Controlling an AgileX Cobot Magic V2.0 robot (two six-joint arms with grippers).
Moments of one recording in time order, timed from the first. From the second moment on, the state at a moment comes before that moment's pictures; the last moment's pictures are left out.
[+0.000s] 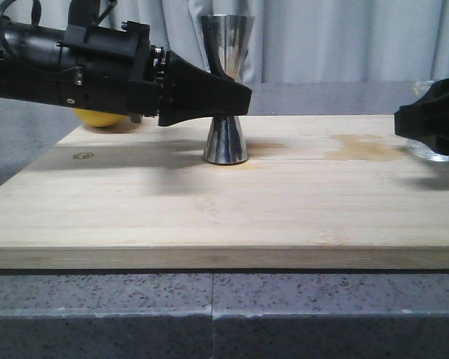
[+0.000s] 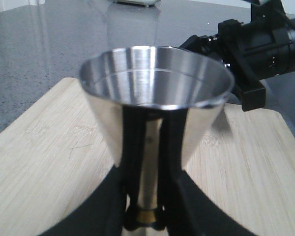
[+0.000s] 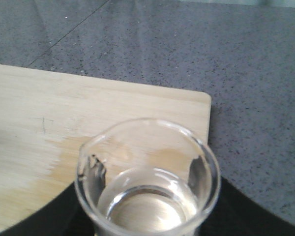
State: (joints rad) left arm -0.39 1.86 -1.02 -1.77 1.15 2.26; right arm 0.33 1.31 -0.34 0.17 -0.63 -0.12
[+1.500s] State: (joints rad) left arm -0.45 1.86 -1.12 -1.76 1.11 2.17; right arm 0.39 1.32 -0.86 -0.19 0.00 -0.12
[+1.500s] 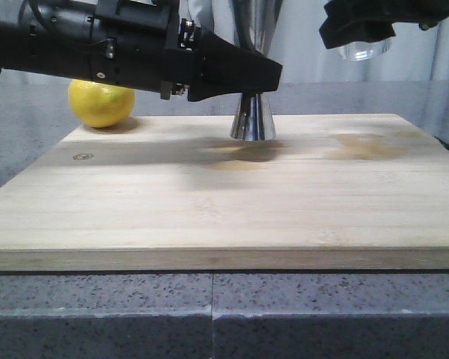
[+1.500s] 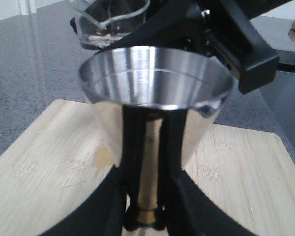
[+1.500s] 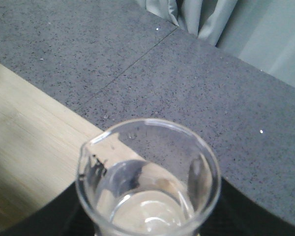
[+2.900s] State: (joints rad) left arm -0.46 1.87 -1.12 -1.72 1.08 2.15; right arm 0.56 1.32 -0.97 -0.61 0.15 -0.12
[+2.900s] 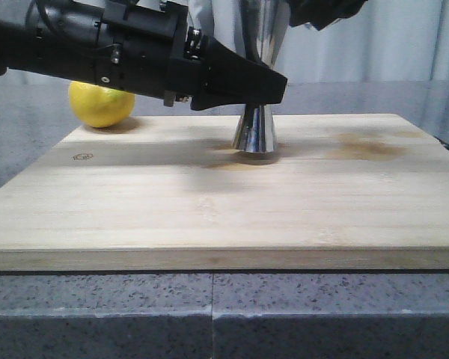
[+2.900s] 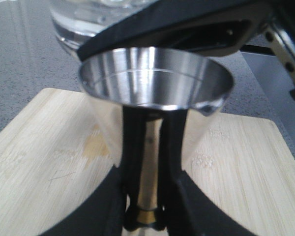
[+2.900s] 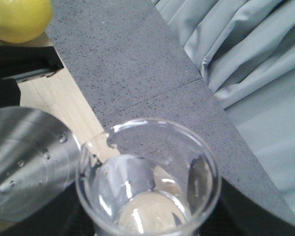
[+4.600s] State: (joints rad) left arm -0.46 1.87 -1.13 -1.73 1.05 2.15; right arm 0.59 1.32 -0.97 -0.85 0.19 -0.12
